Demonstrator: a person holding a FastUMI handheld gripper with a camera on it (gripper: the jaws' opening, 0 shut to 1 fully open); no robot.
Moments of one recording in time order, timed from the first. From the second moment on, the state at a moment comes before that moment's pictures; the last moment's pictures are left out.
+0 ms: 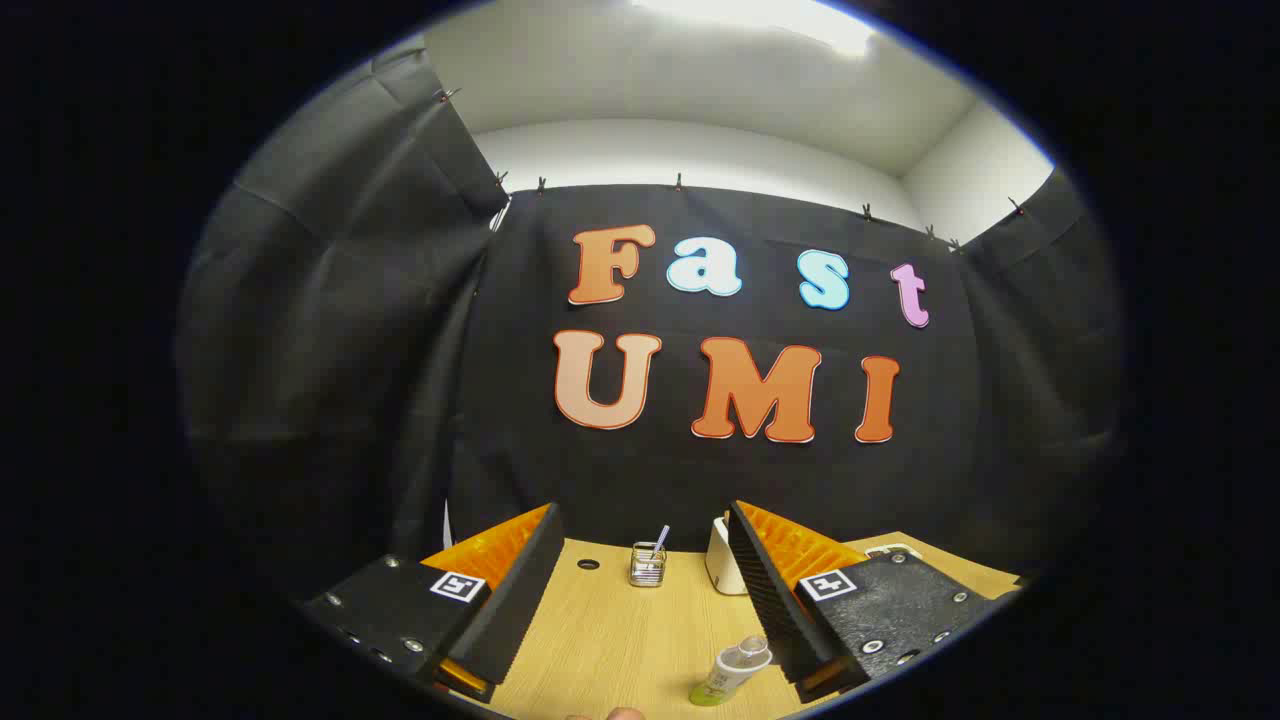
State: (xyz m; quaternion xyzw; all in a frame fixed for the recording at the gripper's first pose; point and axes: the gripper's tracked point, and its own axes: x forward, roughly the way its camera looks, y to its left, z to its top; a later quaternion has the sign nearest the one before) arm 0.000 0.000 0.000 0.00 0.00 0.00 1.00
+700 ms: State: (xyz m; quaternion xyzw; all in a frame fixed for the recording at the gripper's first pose) arm -0.008 -0.052 0.004 0.00 0.02 -0.05 1.00
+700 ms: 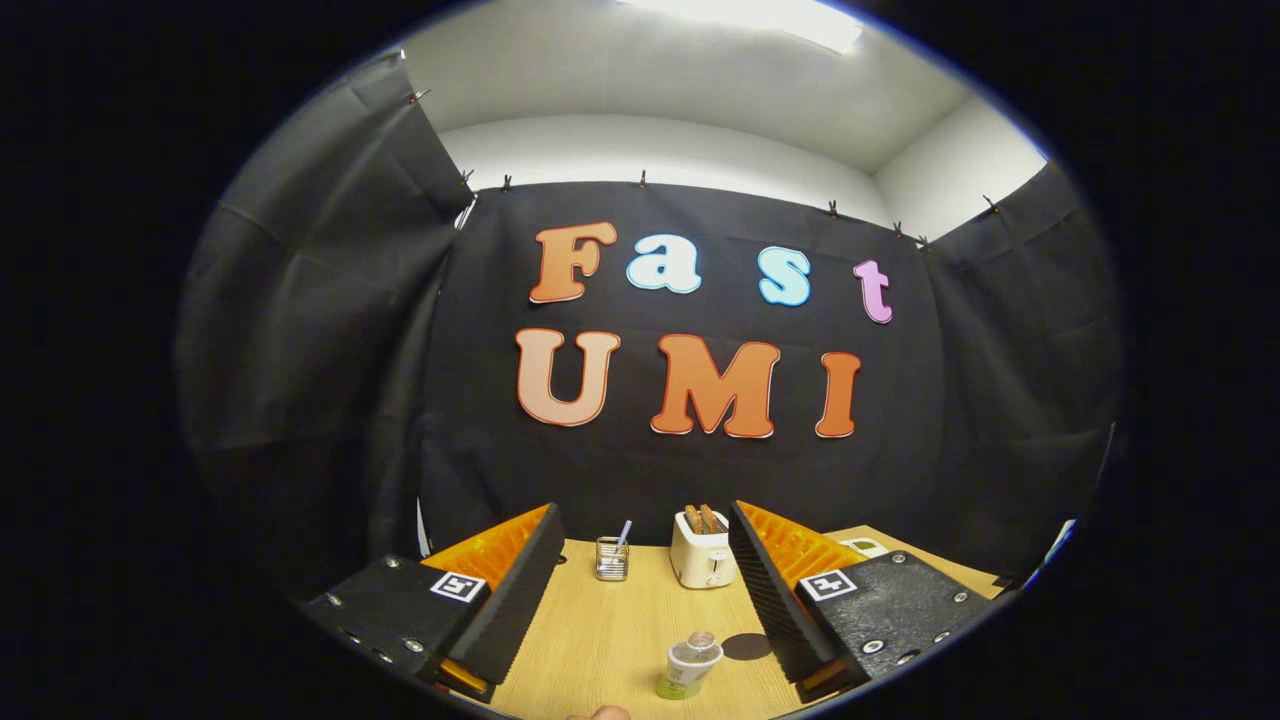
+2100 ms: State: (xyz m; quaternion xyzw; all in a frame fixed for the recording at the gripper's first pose) arm -0.006 -0.095 -0.218 0.06 0.21 -0.11 0.97
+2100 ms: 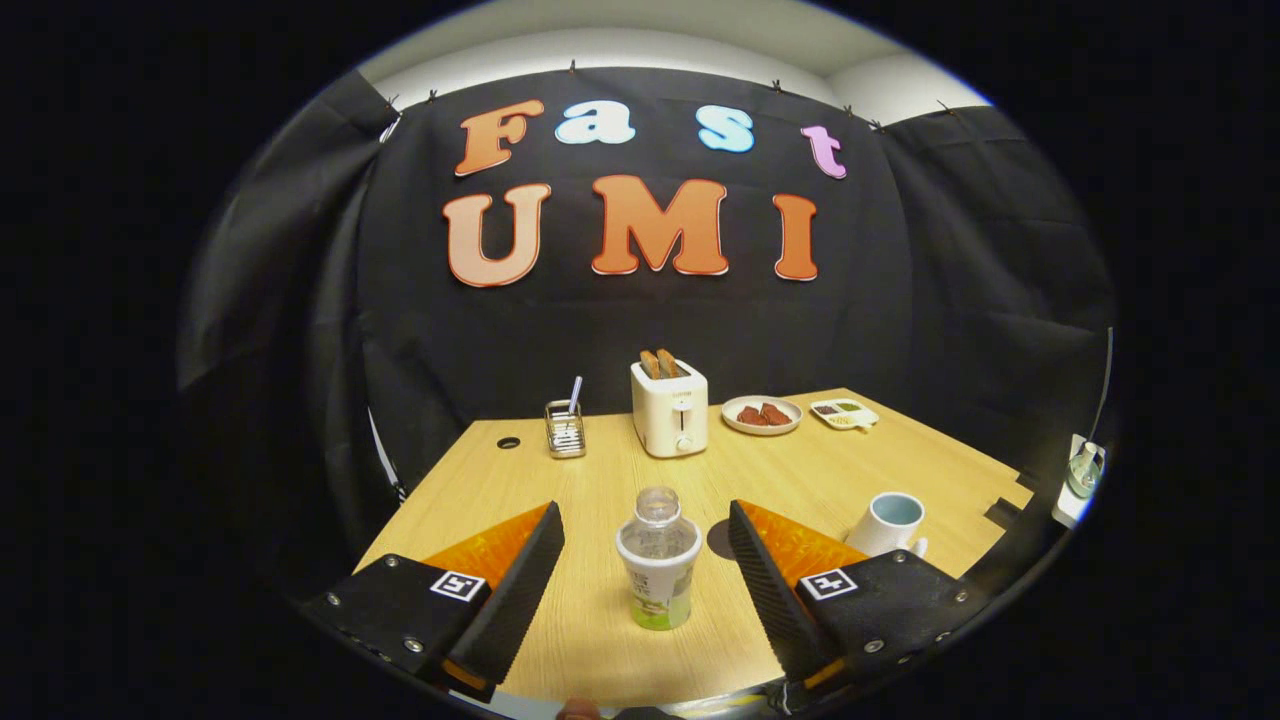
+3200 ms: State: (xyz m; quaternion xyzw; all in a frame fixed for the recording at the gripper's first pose) arm 0.035 -0.097 -0.344 0.04 0.30 -0.11 0.95
